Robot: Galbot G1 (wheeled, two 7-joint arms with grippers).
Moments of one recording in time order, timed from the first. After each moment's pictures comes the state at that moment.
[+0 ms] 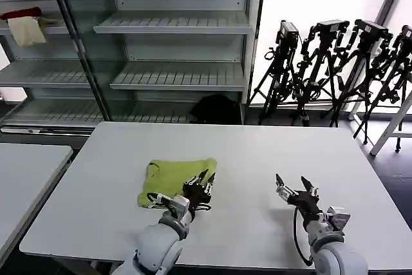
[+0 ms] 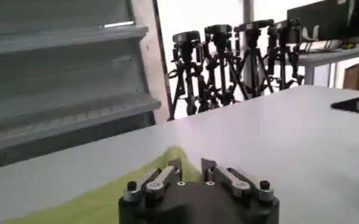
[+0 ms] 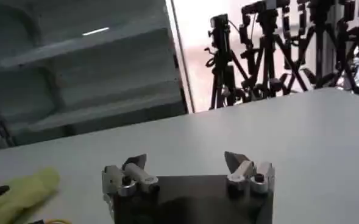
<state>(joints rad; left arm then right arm) 1.07 -1.29 -0.03 -1.93 -0.15 0.49 -0.07 -1.35 1.37 0.60 2.07 0.47 -0.47 0.04</state>
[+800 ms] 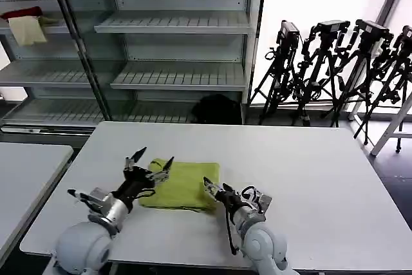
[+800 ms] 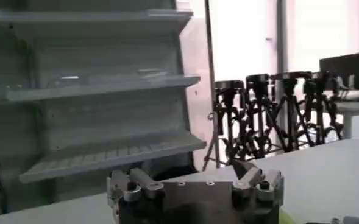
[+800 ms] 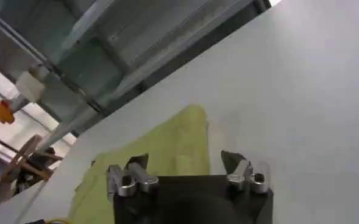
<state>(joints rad) 1.25 -1.08 -0.47 -2.14 -0.39 0.38 0.04 -1.14 1.51 0.21 1.91 0.85 -0.57 0.35</state>
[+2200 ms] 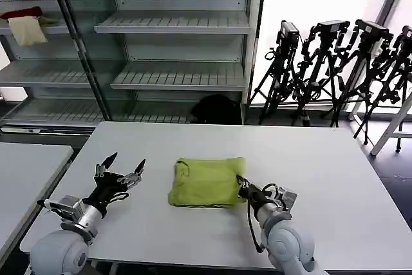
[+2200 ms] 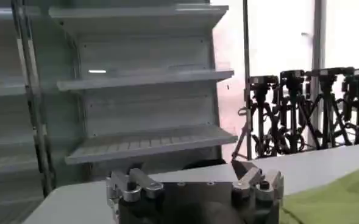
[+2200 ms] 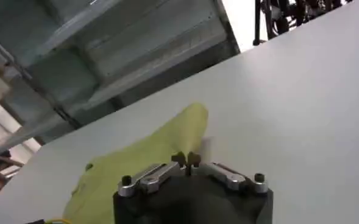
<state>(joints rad) 1.34 -1.10 -0.62 -2.09 -0.41 0.33 0.09 -1.16 1.34 0.30 2.02 0.85 -0.58 0.40</state>
